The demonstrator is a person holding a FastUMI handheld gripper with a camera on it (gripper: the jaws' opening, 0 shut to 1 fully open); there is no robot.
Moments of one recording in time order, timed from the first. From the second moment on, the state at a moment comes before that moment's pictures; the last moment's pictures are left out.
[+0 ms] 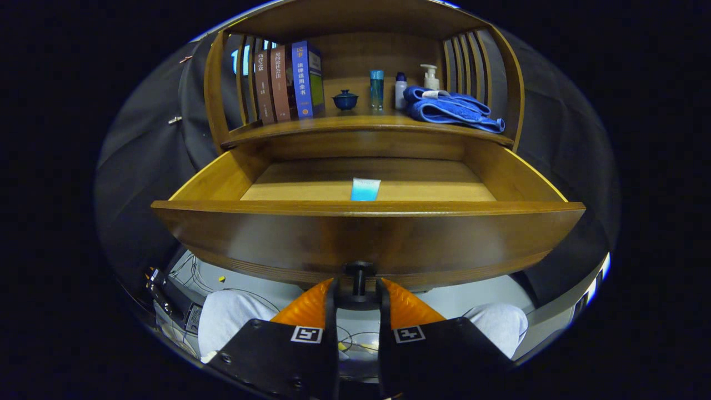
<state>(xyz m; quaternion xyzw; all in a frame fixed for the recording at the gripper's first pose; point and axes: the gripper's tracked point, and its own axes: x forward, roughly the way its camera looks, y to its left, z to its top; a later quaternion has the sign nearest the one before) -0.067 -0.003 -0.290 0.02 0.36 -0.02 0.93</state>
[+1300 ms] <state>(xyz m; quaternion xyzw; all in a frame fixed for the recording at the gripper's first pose) 0.070 0.011 -0.207 0.02 0.37 -0.01 0.93</state>
